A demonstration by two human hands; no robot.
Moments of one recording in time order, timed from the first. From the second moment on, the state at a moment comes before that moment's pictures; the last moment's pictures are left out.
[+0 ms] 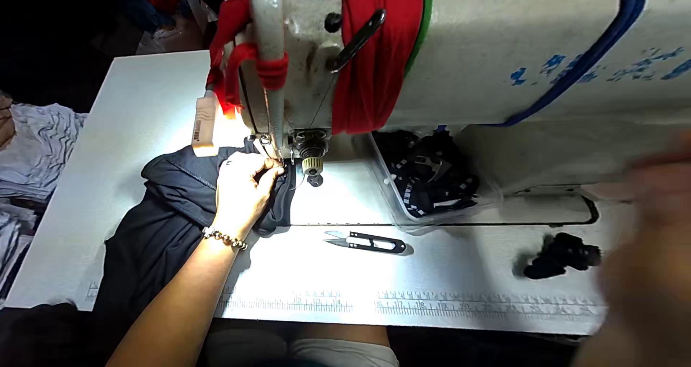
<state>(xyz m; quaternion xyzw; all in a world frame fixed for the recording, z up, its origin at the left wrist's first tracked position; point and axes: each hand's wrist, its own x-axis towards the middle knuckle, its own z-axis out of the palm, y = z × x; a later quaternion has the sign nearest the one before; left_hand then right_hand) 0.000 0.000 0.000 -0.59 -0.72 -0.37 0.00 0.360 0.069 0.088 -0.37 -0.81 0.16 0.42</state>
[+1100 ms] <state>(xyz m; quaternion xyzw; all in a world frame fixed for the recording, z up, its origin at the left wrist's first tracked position) -0.005 0.001 -0.002 -0.63 -0.71 -0.32 0.01 0.156 0.077 0.013 -0.37 -0.87 0.22 0.23</state>
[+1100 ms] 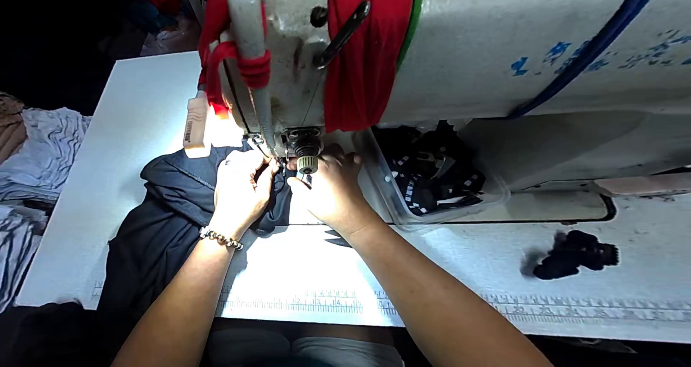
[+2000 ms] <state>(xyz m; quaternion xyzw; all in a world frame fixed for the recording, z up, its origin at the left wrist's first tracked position) -0.005 0.001 -0.003 -0.62 -0.71 -0.34 0.01 0.155 0.078 0.012 -0.37 -0.87 0.22 0.23</state>
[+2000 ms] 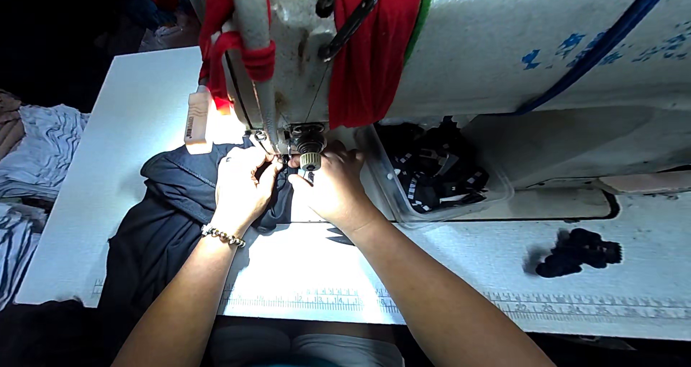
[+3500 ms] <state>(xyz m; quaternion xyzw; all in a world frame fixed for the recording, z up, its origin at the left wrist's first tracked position) -0.006 0.002 -0.006 -0.62 -0.71 -0.34 0.00 0.155 0.078 0.010 -0.36 -0.87 0.21 0.25</state>
